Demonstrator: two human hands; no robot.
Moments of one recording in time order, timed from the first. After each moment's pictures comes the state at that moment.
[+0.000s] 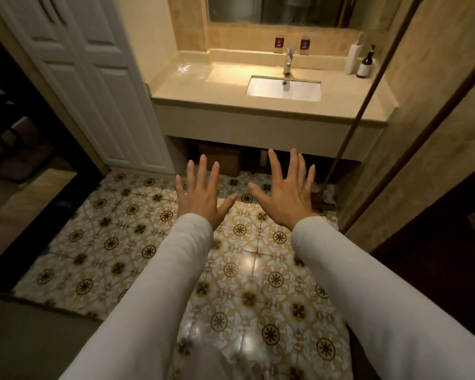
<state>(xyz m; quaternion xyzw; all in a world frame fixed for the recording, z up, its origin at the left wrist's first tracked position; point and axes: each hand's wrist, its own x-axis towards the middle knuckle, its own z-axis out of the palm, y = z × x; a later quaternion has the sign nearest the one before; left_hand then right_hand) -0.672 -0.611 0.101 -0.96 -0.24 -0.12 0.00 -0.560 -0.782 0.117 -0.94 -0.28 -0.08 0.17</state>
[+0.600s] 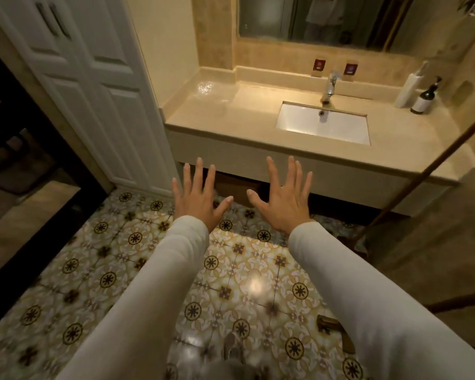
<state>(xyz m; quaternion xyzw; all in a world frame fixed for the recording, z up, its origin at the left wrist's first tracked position) -0.451 -0.364 0.094 -0.95 -0.28 -0.11 0.00 -0.328 -0.530 0.105 -0.93 -0.33 -0.07 0.15</state>
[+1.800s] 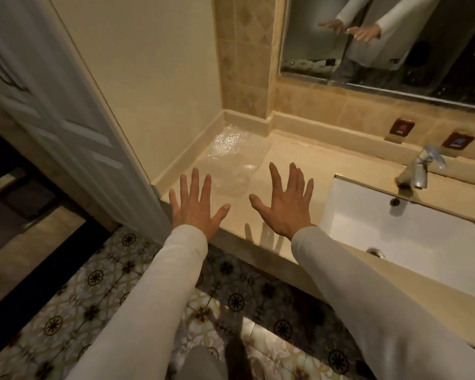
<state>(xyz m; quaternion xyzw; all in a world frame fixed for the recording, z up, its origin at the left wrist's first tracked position) -0.046 -0.024 0.071 -0.91 -0.41 -0.07 0.00 0.119 -0.168 0.083 -0.90 -0.39 0.00 0.18</state>
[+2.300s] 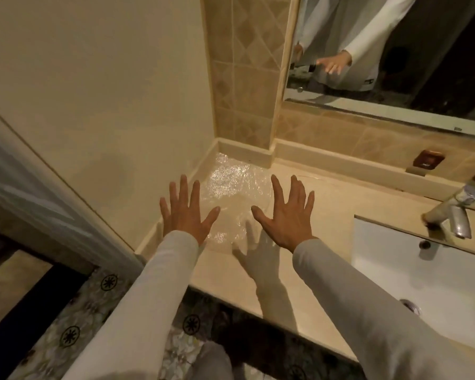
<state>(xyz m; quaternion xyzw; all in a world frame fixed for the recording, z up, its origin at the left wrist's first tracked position) 0.072 0.180 0.047 -0.92 -0.39 -0.06 -0.05 0.229 -0.001 0.056 -0.92 -0.34 0.01 0.18</state>
